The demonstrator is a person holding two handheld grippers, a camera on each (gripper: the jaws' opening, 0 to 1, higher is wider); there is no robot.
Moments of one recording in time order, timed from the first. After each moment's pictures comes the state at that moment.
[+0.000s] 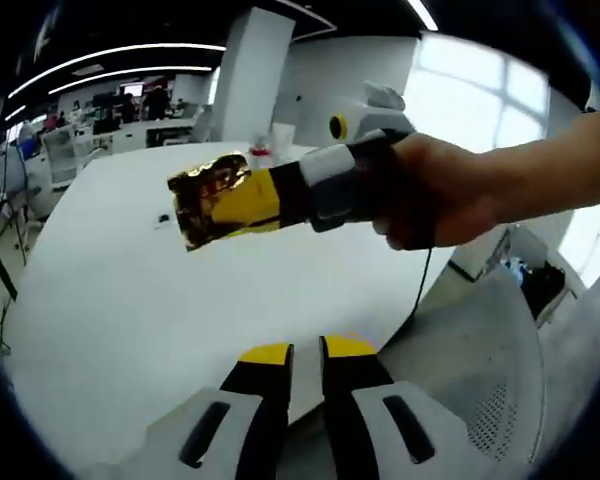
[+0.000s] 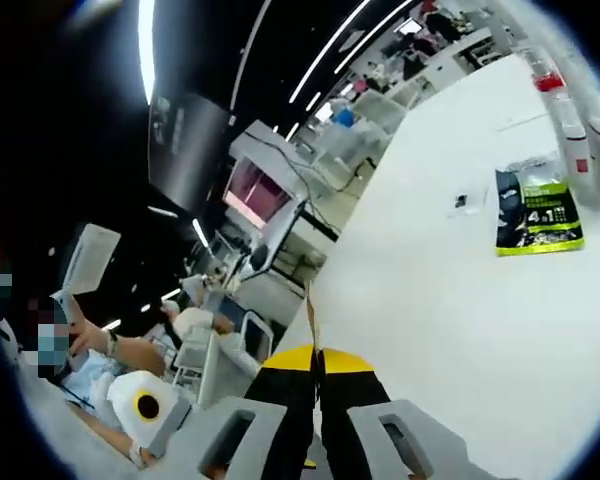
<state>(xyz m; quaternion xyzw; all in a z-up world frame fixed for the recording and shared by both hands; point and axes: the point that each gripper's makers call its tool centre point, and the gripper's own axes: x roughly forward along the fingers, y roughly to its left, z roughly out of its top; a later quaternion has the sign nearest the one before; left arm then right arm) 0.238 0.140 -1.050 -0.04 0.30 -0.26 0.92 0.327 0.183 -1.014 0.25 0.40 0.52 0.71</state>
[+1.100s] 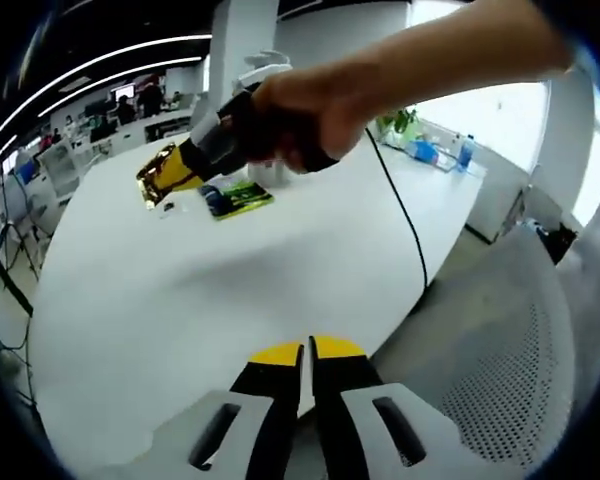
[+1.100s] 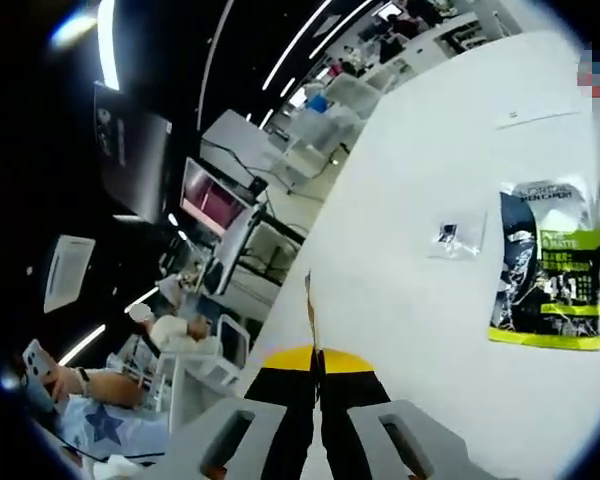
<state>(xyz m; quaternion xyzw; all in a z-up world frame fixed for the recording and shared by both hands) 0.235 0.148 -1.072 0.04 0.34 -0.24 0.91 0.430 0.227 -1.050 0.21 0.45 0.48 0.72</state>
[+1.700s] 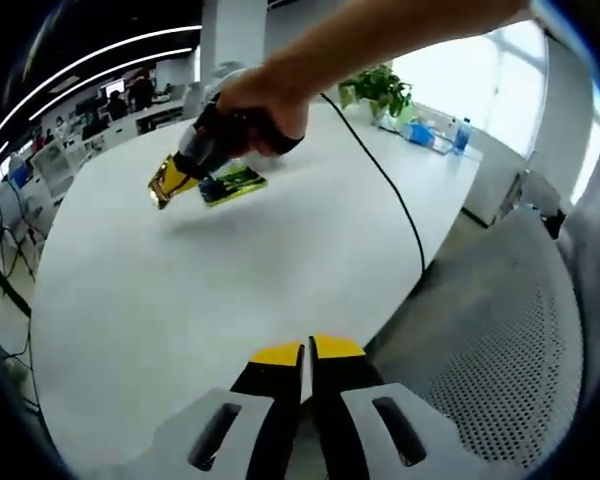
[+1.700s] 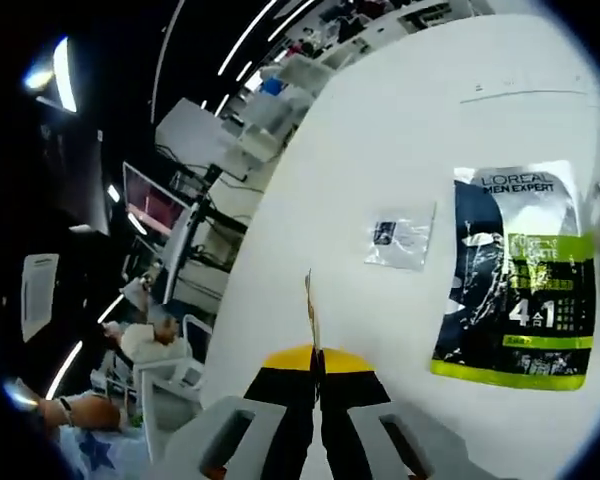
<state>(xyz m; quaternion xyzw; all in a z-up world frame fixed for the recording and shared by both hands) 0.227 0.147 -1.086 0.06 0.37 -0.26 0.89 0.456 0.220 -1.103 0.20 0.53 0.39 0.73</state>
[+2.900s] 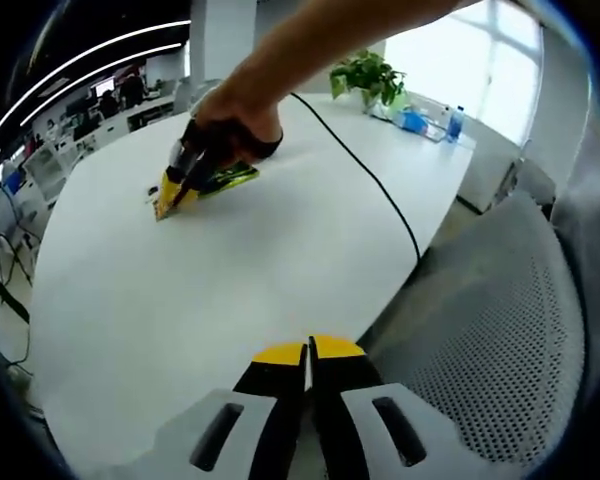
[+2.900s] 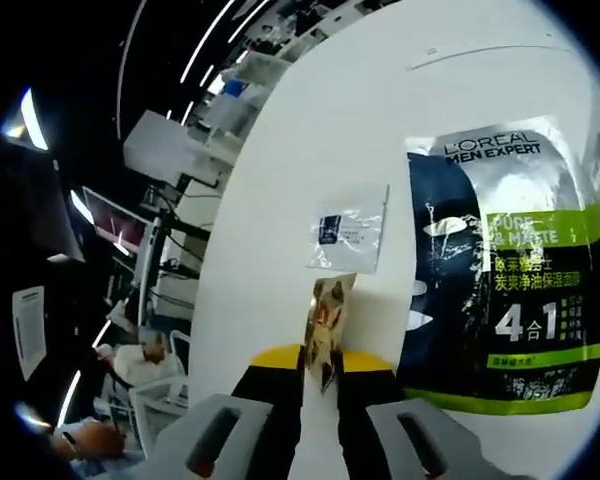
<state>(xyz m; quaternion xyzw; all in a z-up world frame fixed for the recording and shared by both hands) 0.223 0.146 -1.091 0.07 0.38 -0.27 0.88 0.478 0.215 -1.128 0.21 0.56 0.34 0.73</state>
